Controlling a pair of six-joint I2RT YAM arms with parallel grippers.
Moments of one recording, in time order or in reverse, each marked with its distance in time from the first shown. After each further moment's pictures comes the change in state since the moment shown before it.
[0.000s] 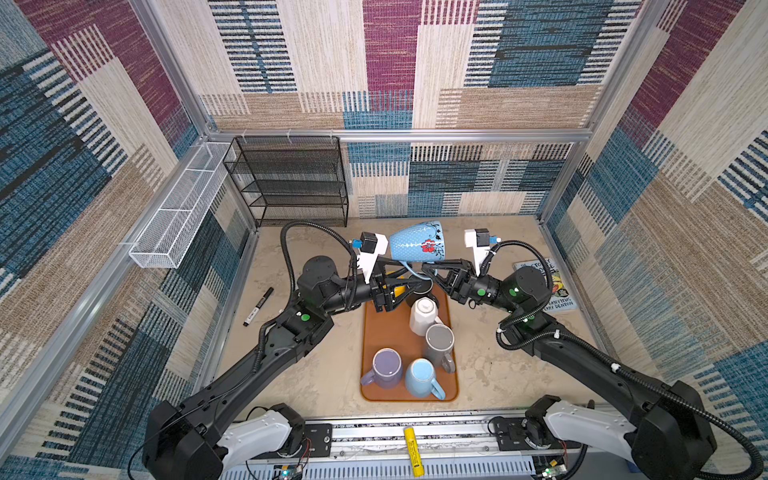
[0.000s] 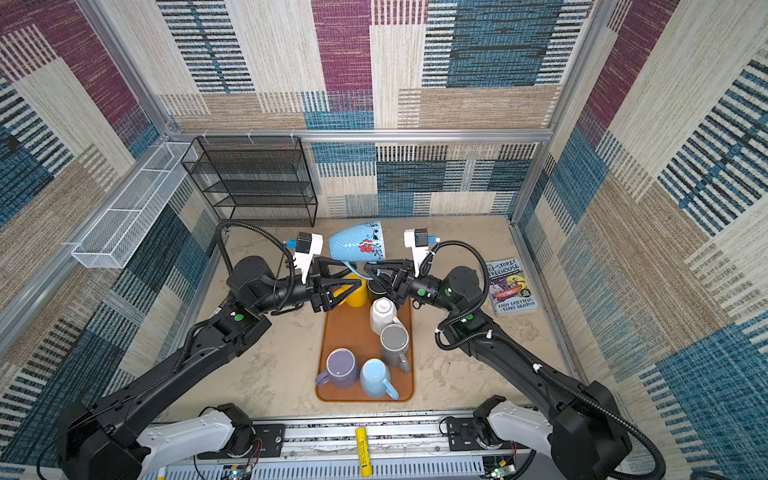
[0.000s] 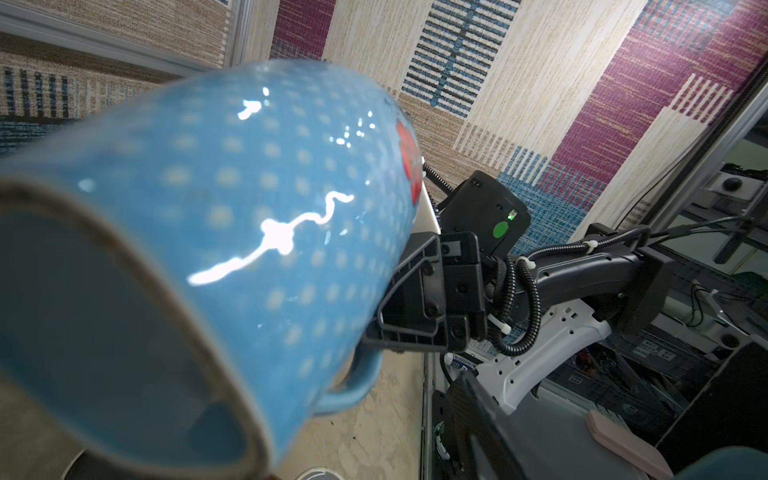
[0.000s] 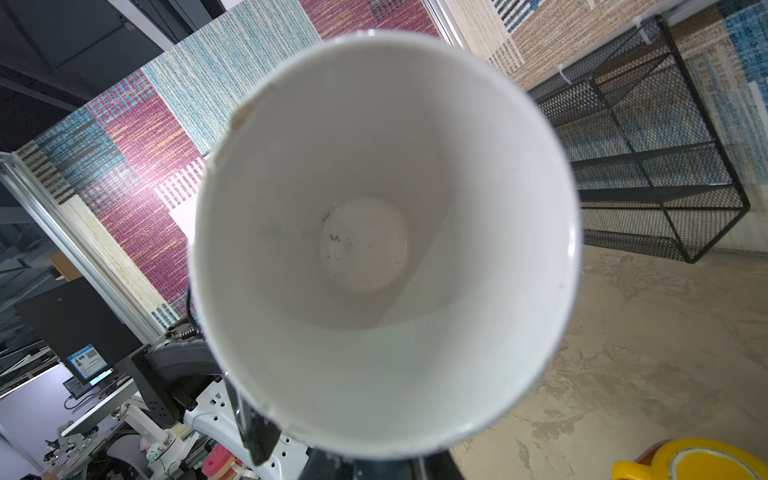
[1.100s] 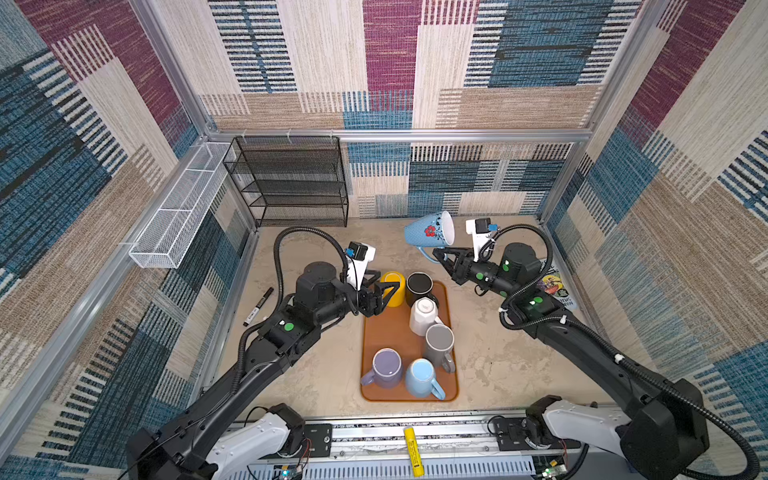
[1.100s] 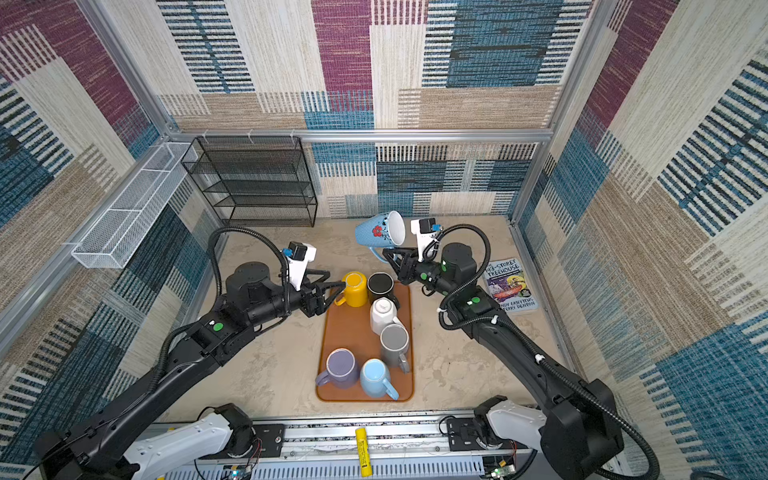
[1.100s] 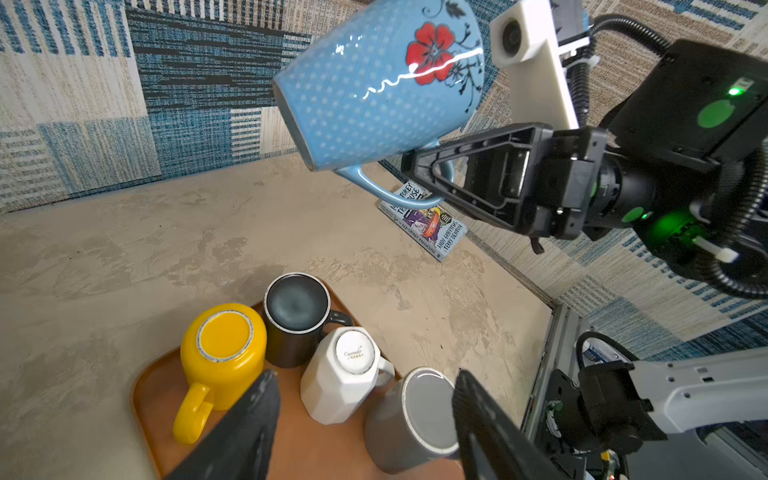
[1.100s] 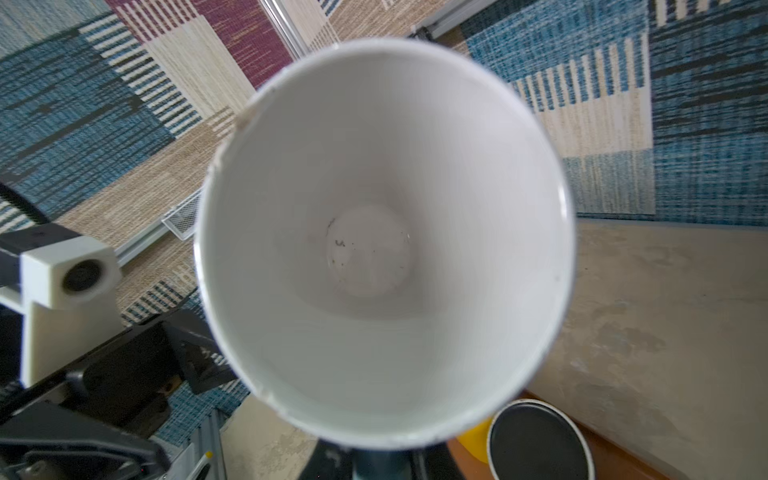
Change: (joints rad) left arm 0.001 -0.116 0.020 -0.464 -0.411 0.148; right arm -0.136 0.061 0.152 -0.472 0.221 -0.298
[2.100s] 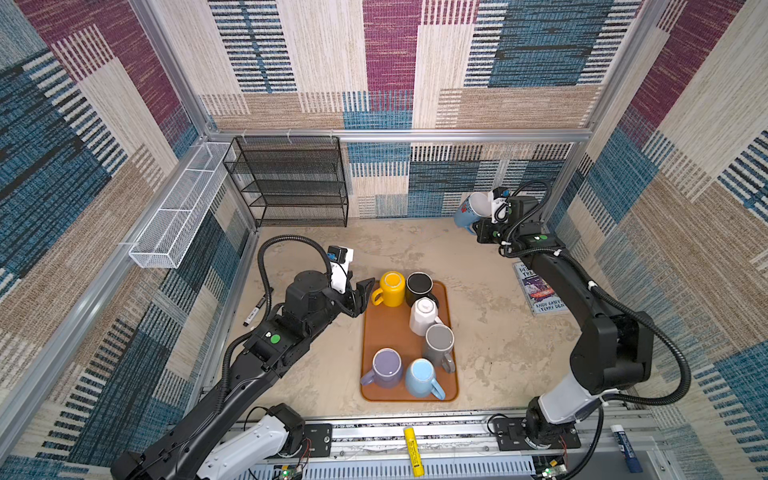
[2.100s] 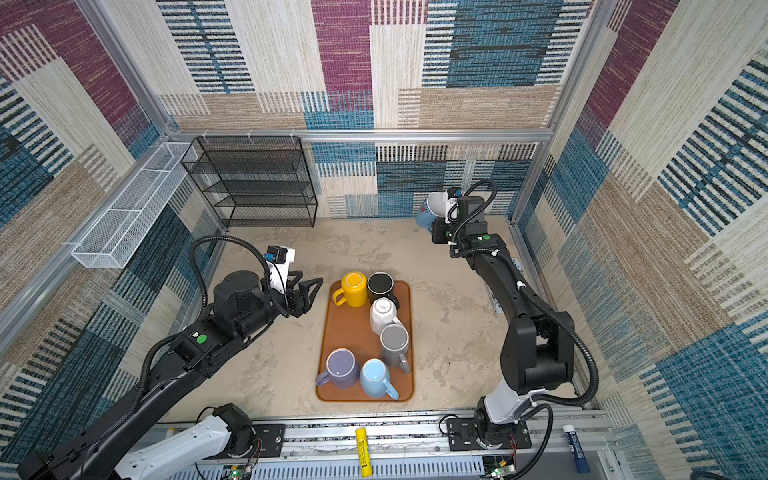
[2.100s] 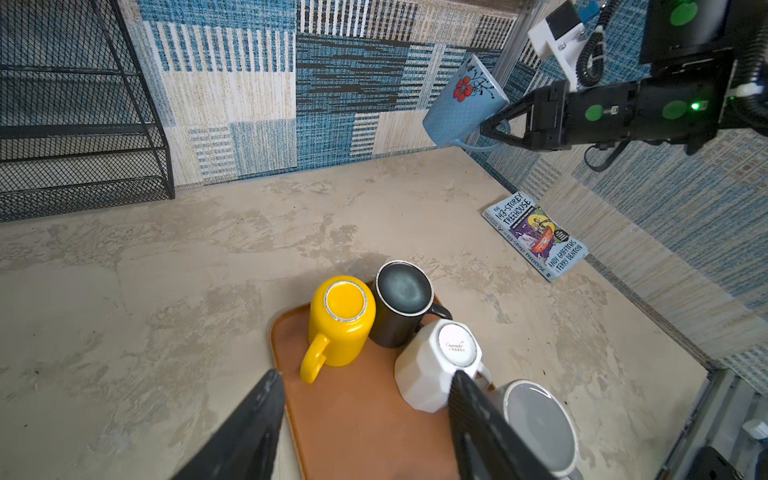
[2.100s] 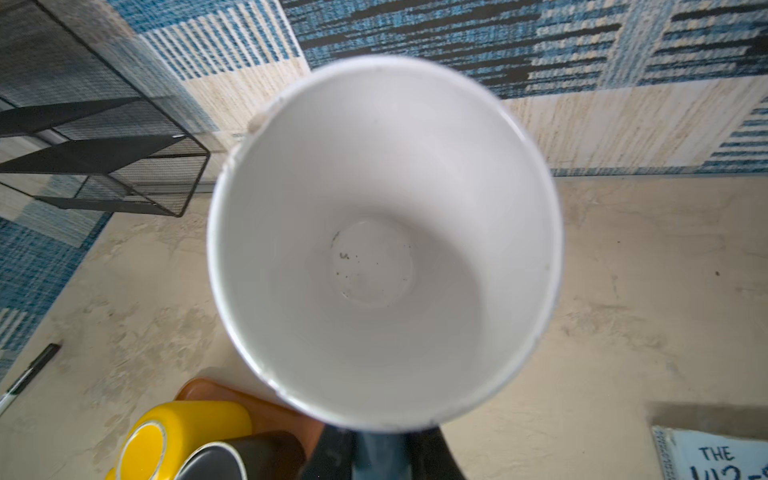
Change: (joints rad) left arm 0.005 -0.090 -0.018 -0.127 -0.313 0.025; right arm -0.307 0.472 0.550 -0.555 0.249 -0.319
